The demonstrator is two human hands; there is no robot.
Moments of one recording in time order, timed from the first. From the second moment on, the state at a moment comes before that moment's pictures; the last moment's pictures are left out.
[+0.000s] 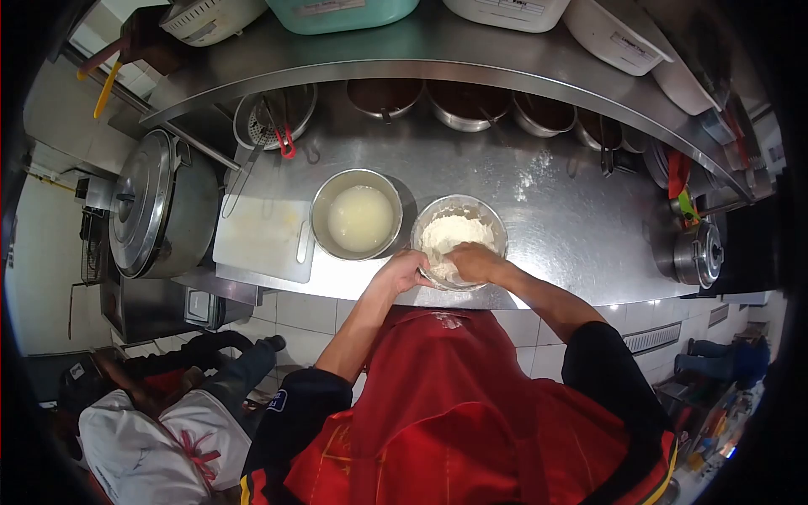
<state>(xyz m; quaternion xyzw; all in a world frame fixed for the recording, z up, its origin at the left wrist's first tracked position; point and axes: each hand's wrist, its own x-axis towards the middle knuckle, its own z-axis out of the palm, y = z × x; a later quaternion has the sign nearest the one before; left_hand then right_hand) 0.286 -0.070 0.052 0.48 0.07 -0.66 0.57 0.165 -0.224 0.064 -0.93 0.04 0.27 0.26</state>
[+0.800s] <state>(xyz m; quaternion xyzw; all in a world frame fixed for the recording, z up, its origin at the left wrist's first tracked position) 0.292 -0.073 0.051 0.49 0.03 -0.67 0.56 0.156 -0.249 0.046 -0.93 -0.09 0.27 0.23</state>
